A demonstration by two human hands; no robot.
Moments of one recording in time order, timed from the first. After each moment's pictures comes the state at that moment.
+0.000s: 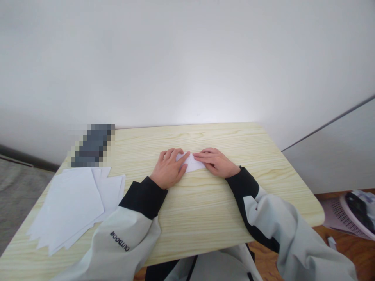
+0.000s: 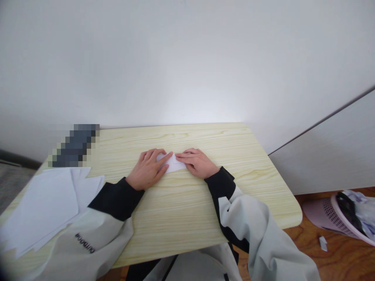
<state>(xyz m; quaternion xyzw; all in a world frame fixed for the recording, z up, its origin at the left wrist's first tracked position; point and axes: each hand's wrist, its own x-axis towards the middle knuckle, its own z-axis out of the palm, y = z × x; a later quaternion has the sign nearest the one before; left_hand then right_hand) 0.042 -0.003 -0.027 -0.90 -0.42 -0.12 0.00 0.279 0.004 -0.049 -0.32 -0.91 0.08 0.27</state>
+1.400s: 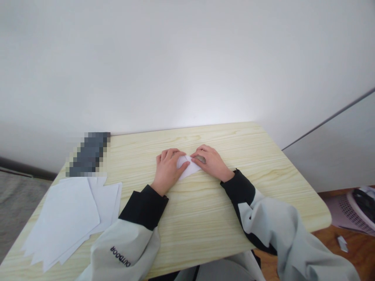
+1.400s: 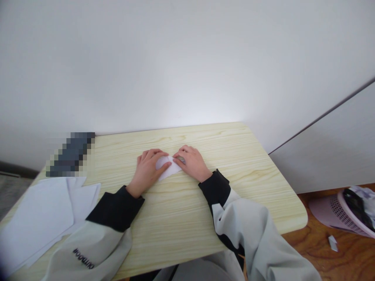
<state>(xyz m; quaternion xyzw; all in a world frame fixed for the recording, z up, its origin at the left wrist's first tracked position) 0.059 0.006 -0.030 -0.82 -0.53 -0.22 -0.07 0.250 0.009 -0.042 -0.49 -0.81 0.13 0.31</state>
